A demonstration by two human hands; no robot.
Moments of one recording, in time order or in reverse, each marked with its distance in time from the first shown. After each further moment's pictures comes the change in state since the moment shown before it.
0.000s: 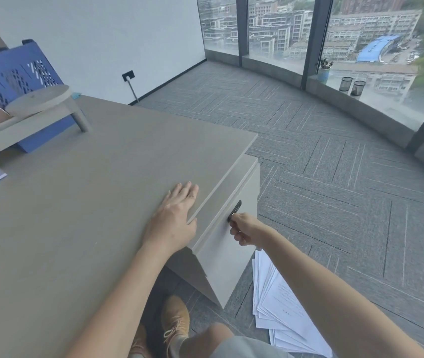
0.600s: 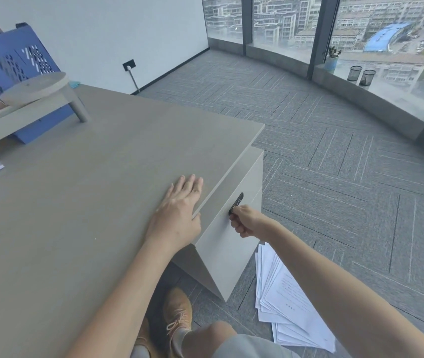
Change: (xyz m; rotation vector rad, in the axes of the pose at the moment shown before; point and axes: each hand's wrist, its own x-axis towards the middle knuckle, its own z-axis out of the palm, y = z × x) left_hand 0.002 0.002 0.004 0.065 -0.017 0.017; right_hand 0.007 -0.005 0.003 -0.048 -0.020 -0.078
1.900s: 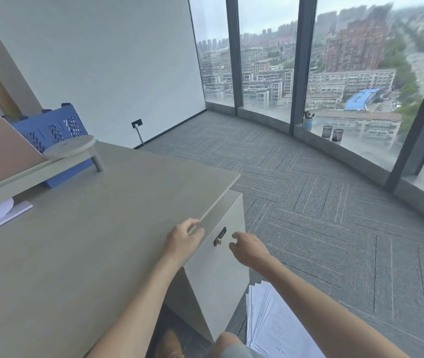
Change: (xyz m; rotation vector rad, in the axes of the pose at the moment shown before) left_hand -0.030 0.068 -0.042 -0.628 0.008 -0.398; right_hand -0.120 -0.005 -0.020 -0.823 0.423 -0.342
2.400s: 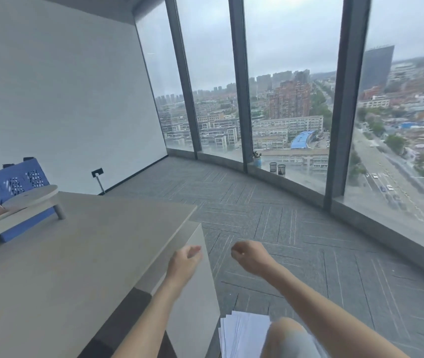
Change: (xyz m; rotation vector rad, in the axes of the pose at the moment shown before) left_hand -0.064 0.055 0.046 -0.206 -0.157 0.109; right_hand -0.126 0.048 -0.110 0.141 0.222 -0.007
